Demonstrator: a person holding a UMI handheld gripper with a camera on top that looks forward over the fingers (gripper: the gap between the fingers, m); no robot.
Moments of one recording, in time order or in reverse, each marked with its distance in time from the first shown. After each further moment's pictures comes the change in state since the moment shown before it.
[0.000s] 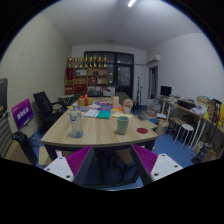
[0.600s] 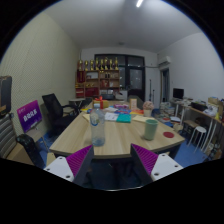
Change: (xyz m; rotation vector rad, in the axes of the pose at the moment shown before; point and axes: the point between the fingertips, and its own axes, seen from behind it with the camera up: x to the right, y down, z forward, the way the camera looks) arm -0.131 -0.002 0.089 0.046 -0.114 0.000
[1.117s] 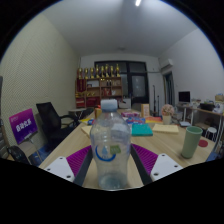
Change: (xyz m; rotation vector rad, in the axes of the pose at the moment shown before) arm -0.073 -0.024 0.272 0.121 -0.021 0.044
